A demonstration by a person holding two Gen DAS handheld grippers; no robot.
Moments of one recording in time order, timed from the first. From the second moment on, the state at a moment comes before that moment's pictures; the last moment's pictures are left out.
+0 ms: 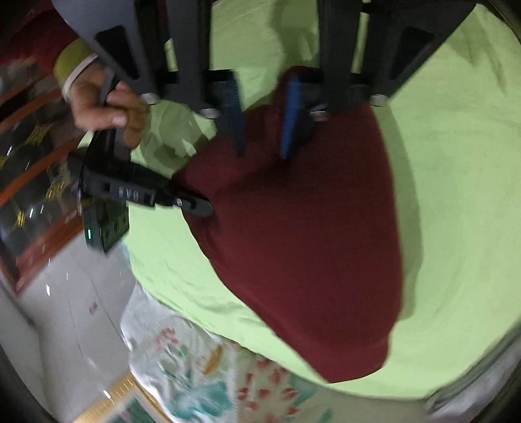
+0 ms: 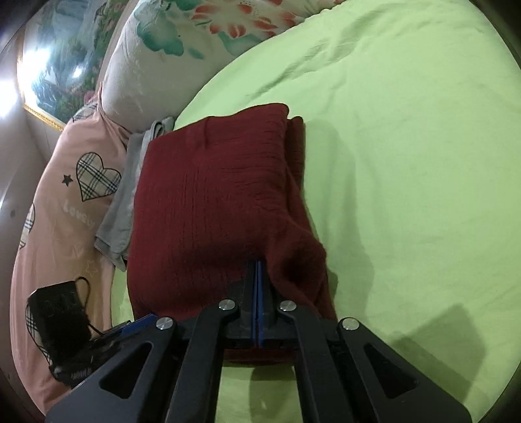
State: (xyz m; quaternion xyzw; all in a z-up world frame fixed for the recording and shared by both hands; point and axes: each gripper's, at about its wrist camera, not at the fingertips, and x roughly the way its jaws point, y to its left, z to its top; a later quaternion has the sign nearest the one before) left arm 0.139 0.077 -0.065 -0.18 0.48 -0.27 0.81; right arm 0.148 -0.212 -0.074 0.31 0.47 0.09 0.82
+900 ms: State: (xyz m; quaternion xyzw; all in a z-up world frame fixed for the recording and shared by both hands) left arm 0.128 0.077 -0.050 -0.14 0.47 -0.23 0.84; right arm 0.147 -0.184 -0.049 0.19 0.50 0.03 0.84
